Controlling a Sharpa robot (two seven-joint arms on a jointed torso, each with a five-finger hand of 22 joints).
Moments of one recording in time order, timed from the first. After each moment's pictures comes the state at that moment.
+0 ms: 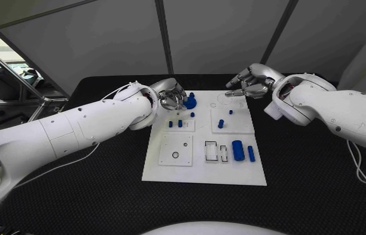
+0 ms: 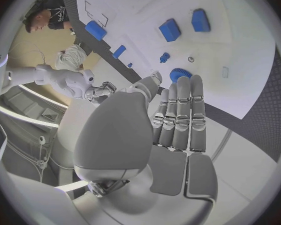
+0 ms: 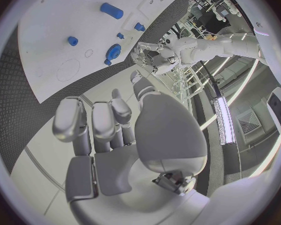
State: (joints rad) left arm 1.18 -0.61 0.04 1.28 -1.21 -0.24 -0.12; left_hand 1.48 -0.23 0.39 0.10 0.05 0.94 0.11 0.06 0.62 1.06 0.08 0.16 0.79 1.11 0.02 0.65 0.80 0.19 0.94 0.13 0.58 0.71; right arm 1.25 -0.83 0.05 1.42 -1.04 -0.22 -0.06; right_hand 1.28 -0.13 0.14 0.06 0.12 1.02 0.11 0.07 0.07 1.34 0.02 1.11 1.13 1.46 -0.05 1.21 1.09 0.07 1.36 0.06 1.29 1.19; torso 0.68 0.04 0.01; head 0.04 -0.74
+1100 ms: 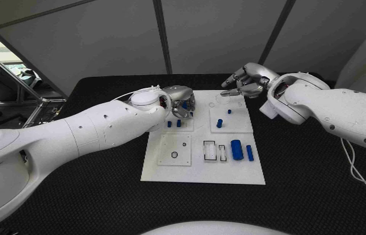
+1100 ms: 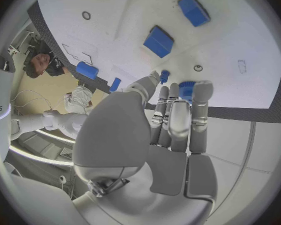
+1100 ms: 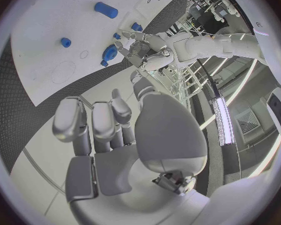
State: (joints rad) left arm 1.18 -0.48 0.00 1.17 -1.56 -0.15 -0.07; left_hand 1.44 -0.23 0.42 0.09 0.05 1.03 0.13 0.06 0.36 1.12 0.08 0.07 0.35 1.43 0.00 1.25 1.21 0.16 1.17 0.11 0.93 1.02; right arm 1.25 -0.82 0.05 1.42 -1.04 -0.22 -0.06; right_hand 1.28 -0.13 0.14 0.06 0.12 1.02 0.11 0.07 0.07 1.34 0.02 1.11 1.13 1.46 -0.05 1.21 1.09 0.07 1.36 0.06 1.29 1.19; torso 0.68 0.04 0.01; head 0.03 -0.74
